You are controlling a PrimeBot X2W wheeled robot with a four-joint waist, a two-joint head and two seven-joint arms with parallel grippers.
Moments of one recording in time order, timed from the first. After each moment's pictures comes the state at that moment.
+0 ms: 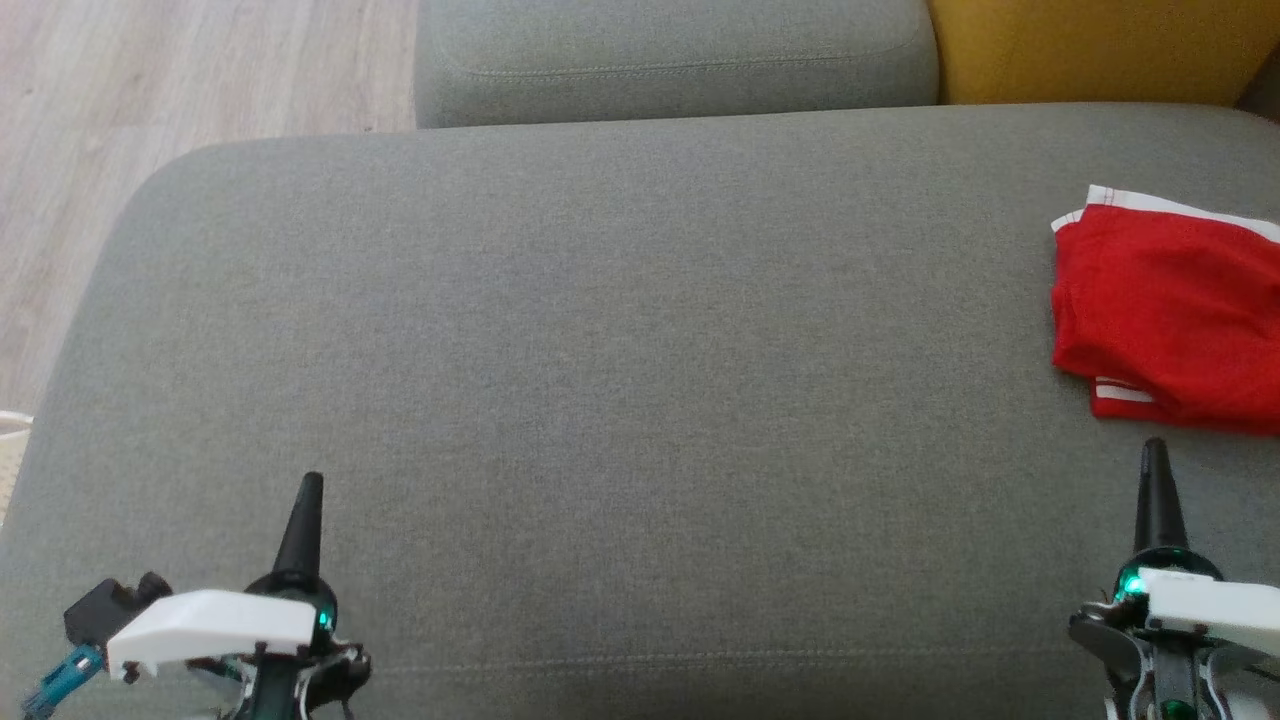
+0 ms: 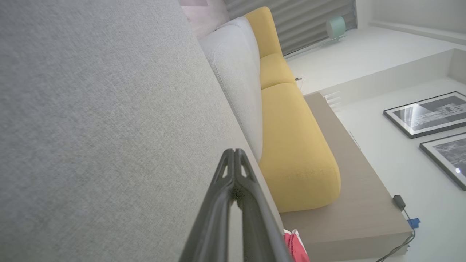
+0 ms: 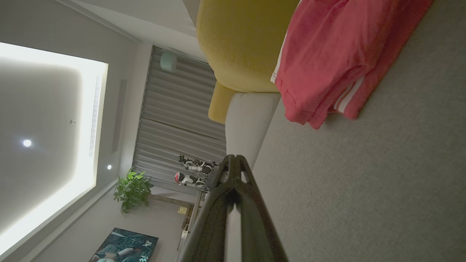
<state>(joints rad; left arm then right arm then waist) 0.02 0.07 -0.05 0.23 -1.25 -0.08 -0.02 -0.01 -0.06 -0.03 0.29 1.24 0.13 -0.01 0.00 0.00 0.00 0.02</state>
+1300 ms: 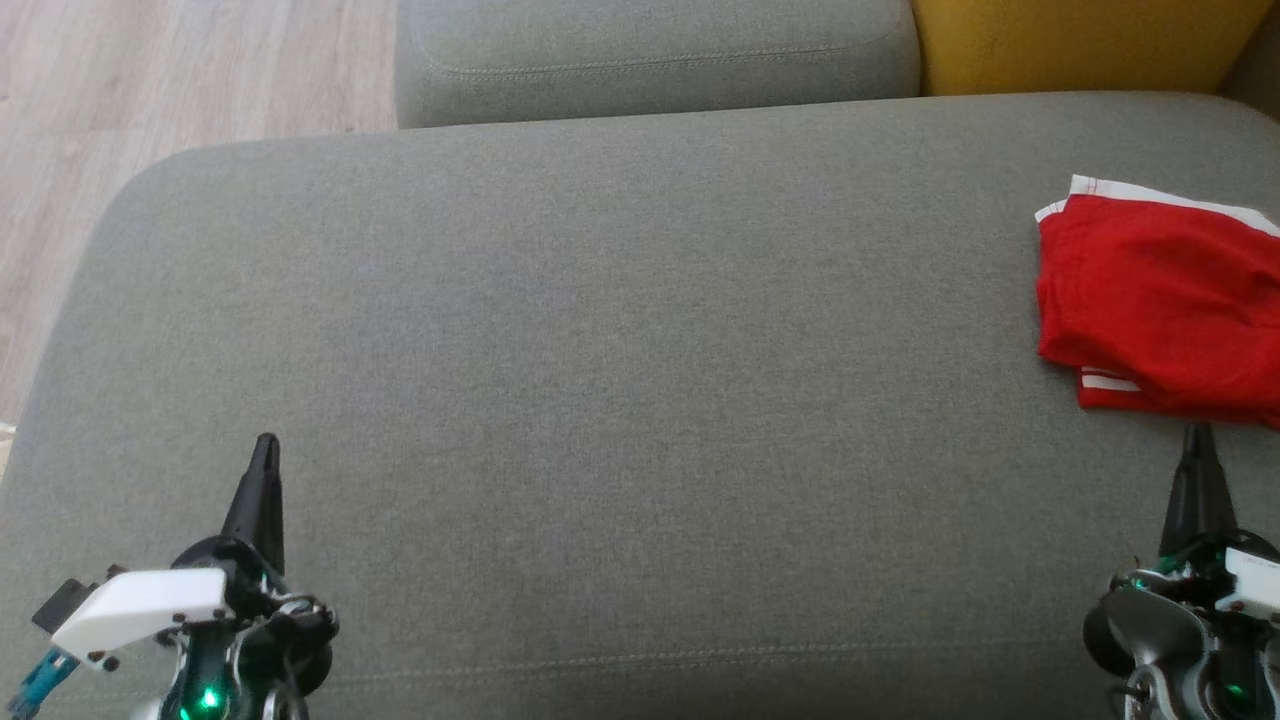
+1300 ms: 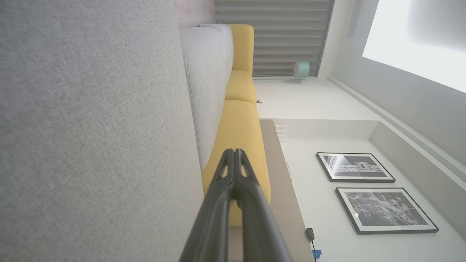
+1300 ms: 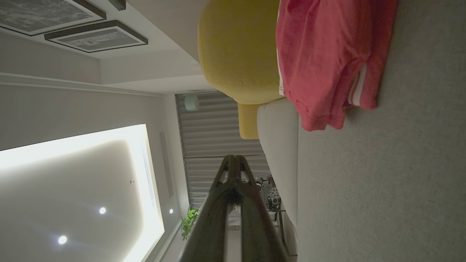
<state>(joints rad) -0.05 0.07 0.04 0.27 -1.64 -0.12 0.08 -0.05 -0.06 -0.10 0.28 1.63 0.13 0.08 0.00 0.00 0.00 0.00</state>
